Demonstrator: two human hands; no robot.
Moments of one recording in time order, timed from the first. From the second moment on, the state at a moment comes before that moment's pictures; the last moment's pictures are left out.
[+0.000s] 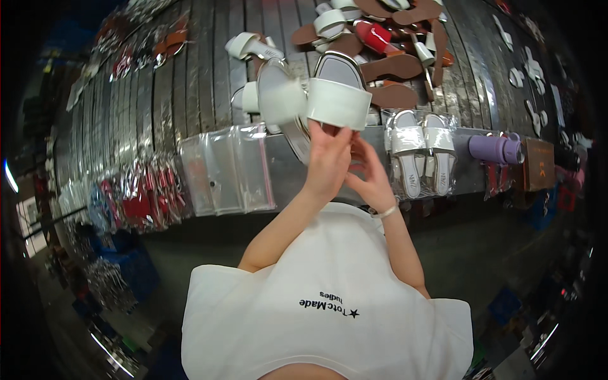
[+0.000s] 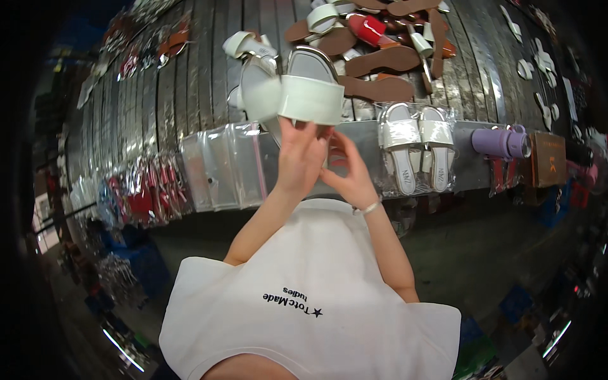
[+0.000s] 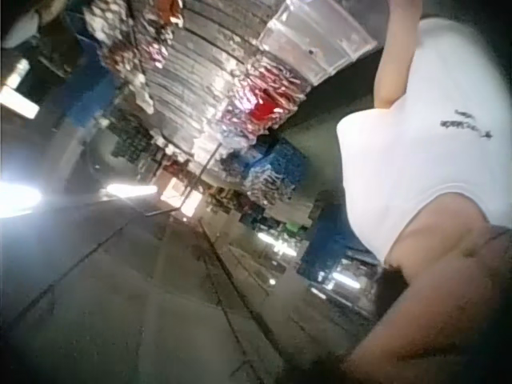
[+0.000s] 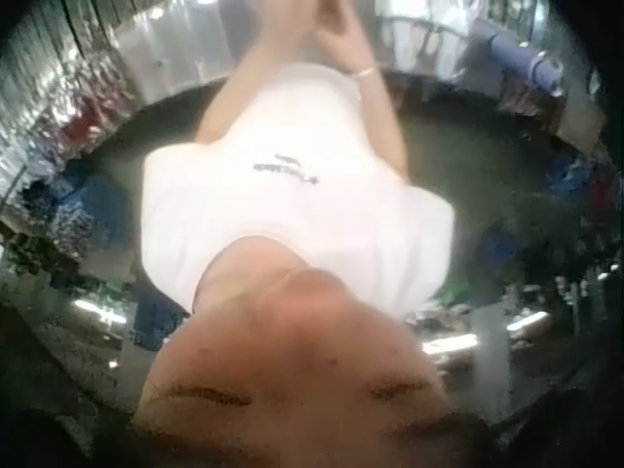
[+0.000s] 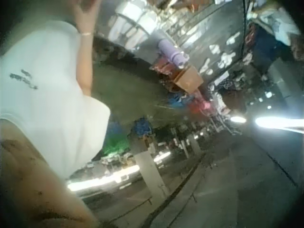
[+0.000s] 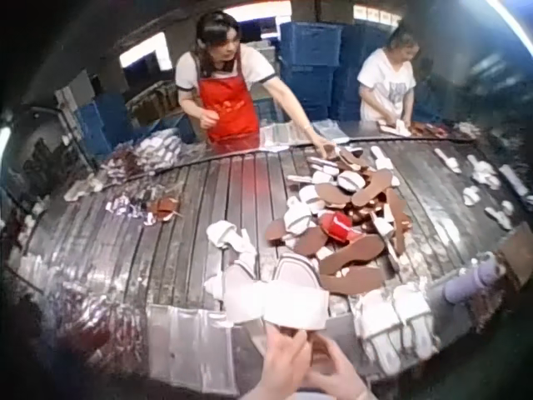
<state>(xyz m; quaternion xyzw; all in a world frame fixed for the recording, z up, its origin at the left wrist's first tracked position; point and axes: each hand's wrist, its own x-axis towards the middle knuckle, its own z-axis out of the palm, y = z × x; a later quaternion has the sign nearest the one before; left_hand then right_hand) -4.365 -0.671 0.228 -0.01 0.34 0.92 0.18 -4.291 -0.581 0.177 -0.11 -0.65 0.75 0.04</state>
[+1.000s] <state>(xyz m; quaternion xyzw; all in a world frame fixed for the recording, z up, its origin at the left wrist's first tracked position) -4.366 -0.932 -0.012 0.04 0.91 0.39 -0.15 -4.343 -0.646 0.065 -0.07 -0.90 0.28 -0.32</state>
